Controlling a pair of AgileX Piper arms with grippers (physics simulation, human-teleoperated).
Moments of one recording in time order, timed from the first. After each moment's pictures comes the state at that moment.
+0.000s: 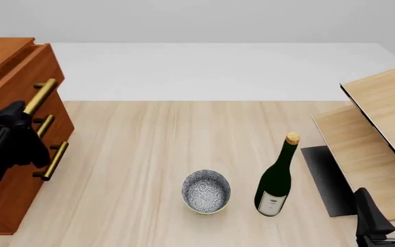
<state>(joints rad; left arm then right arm) 0.17 1.14 -0.45 -0.60 1.49 0.00 0.01 -0.01 -0.01 0.05</state>
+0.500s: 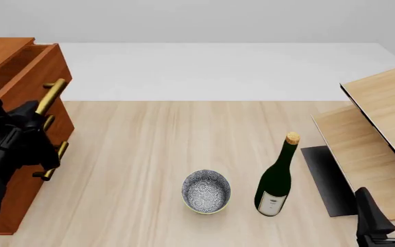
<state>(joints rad) 0.10 1.13 -0.45 -0.59 1.49 -0.01 0.01 -0.01 -0.01 0.06</state>
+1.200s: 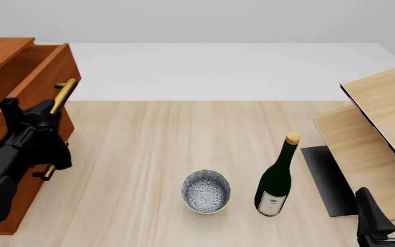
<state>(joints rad) 0.00 1.14 -0.46 -0.58 1.48 -0.01 0.00 -0.01 -0.01 0.07</state>
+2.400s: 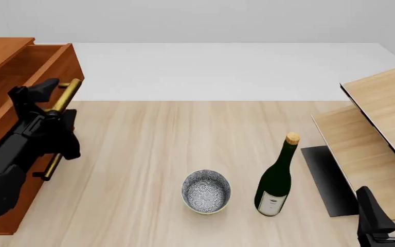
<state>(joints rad) -0.07 1.17 -0.53 -0.57 1.47 -0.01 0.01 -0.01 -0.02 0.09</state>
